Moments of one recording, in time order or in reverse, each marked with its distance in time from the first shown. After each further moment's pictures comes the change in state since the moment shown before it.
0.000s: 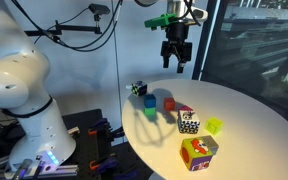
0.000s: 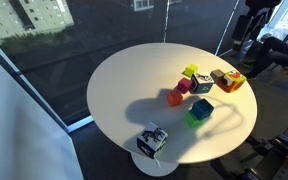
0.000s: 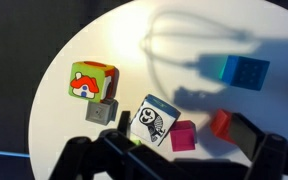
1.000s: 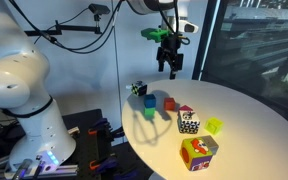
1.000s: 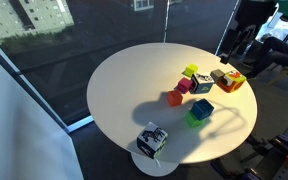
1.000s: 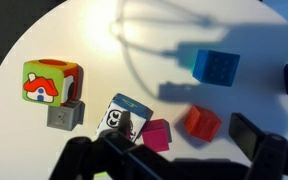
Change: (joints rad) arm 0.019 0.002 0.009 -0.093 0.123 0.126 -0.004
